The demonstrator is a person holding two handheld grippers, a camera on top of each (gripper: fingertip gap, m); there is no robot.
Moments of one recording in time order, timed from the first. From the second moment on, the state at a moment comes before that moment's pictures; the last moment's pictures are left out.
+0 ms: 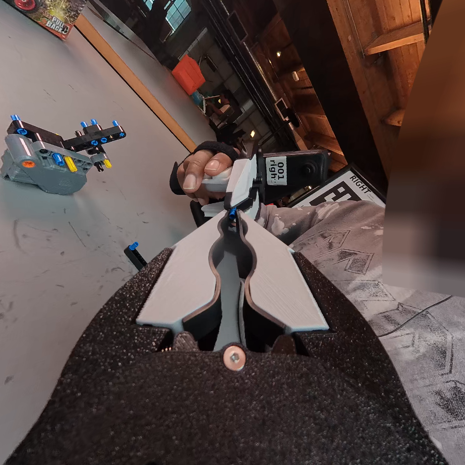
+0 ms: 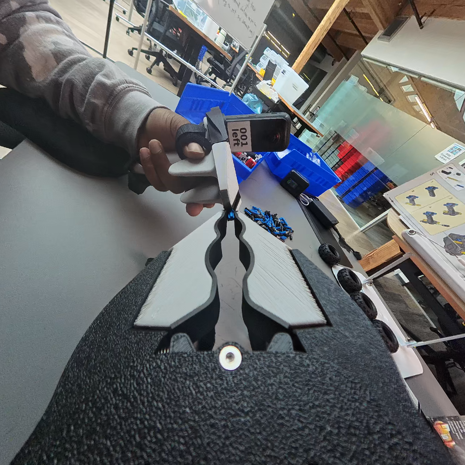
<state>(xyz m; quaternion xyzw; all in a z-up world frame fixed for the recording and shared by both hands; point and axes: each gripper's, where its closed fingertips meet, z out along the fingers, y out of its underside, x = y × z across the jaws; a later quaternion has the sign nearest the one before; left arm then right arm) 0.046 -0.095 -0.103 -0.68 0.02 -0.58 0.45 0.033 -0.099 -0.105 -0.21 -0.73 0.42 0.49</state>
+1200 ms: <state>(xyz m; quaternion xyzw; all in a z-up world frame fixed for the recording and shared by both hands) 0.015 -0.107 -0.184 -0.86 0.24 -0.18 0.40 0.051 -0.100 -0.223 -0.35 -0.87 0.30 0.16</state>
